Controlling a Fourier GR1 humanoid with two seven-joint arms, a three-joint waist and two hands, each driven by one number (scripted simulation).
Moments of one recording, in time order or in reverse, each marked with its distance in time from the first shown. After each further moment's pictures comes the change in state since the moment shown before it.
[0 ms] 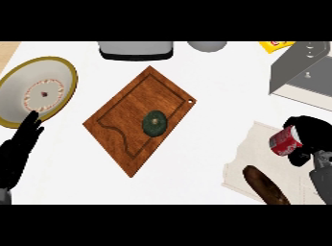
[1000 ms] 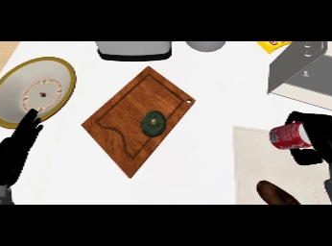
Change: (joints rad) left arm -0.025 -0.035 0.055 0.012 -0.042 -0.034 0.015; right arm 0.085 -0.016 -0.072 -0.098 0.069 -0.251 -0.375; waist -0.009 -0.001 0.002
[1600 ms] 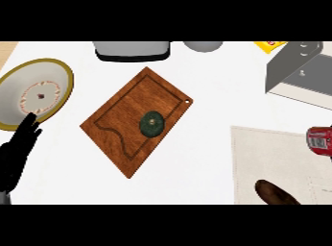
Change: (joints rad) left arm 0.043 -0.021 0.006 -0.051 -0.012 0.007 0.010; right arm 0.167 -0.063 -0.285 -0.304 -0.344 0.041 -0.184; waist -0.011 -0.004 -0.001
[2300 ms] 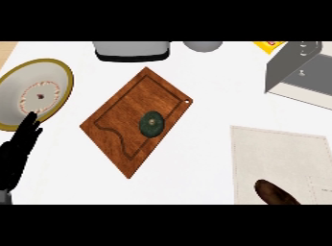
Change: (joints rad) left arm -0.009 -0.009 0.006 -0.002 -0.012 -0.005 0.010; right arm 0.038 -0.095 -0.544 -0.283 -0.662 0.286 0.228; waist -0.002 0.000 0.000
